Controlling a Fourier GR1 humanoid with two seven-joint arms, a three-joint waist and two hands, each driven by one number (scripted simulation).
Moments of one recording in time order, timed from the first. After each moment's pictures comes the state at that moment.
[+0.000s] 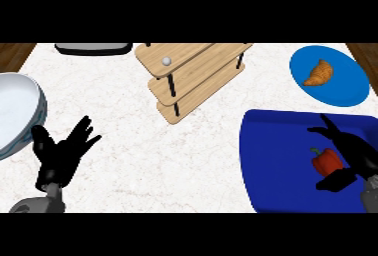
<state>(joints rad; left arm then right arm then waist) -0.05 0.25 0.03 -1.37 0.21 0.03 0.28 -0.12 -0.50 0.03 -1.29 0.72 0.24 0.02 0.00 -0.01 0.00</state>
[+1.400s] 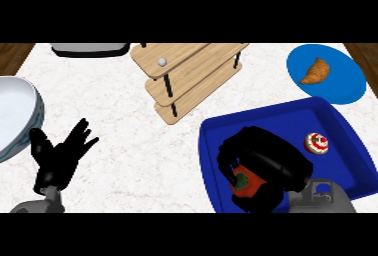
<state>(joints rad) -0.03 0.24 0.05 -1.38 0.19 0.02 0.28 -0.28 -0.17 0.33 -1.85 0.63 0.63 -0.03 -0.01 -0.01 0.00</state>
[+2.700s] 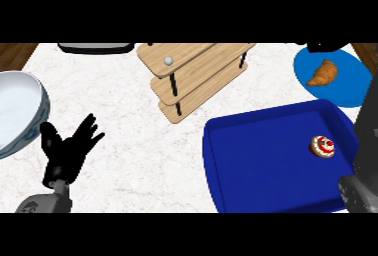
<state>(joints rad) -0.07 0.20 0.04 -1.37 0.15 0.03 0.29 -1.23 -0.22 -0.24 -1.53 0.21 0.68 0.60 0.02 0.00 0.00</state>
